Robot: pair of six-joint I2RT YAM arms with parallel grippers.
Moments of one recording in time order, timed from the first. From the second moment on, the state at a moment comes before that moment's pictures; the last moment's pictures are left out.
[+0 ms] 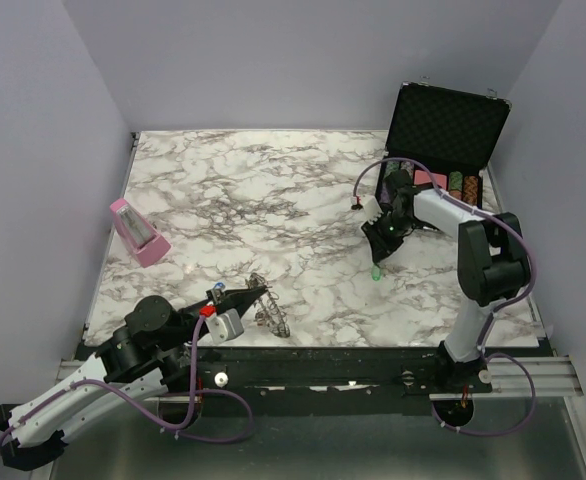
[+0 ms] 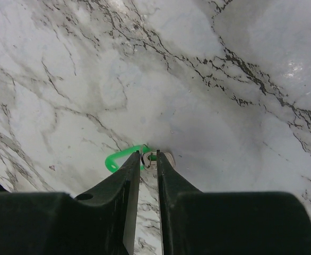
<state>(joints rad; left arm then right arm) -1.02 0.20 0.45 -0.21 0.15 0.49 0.26 1.85 1.23 -0.80 -0.42 -0.55</state>
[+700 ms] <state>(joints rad) -1.02 0.21 0.45 -0.21 0.15 0.49 0.26 1.94 1.35 -0.92 -0.38 -0.61</state>
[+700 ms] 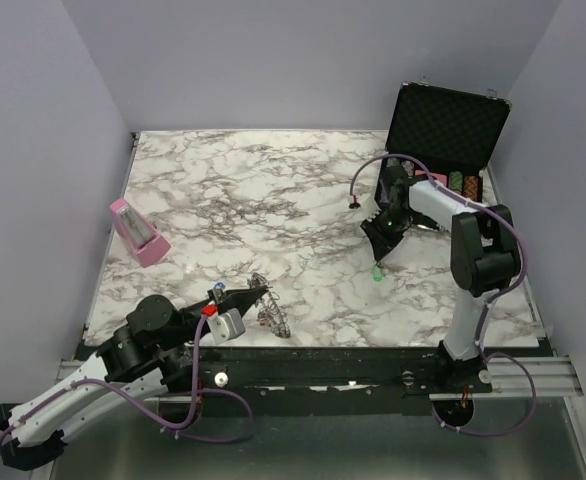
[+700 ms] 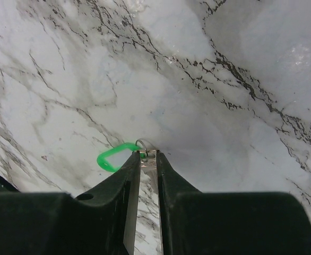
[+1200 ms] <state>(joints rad) -1.02 0.21 0.45 -0.21 0.15 0.49 0.26 2.00 1.40 -0.99 -0.40 -0.63</state>
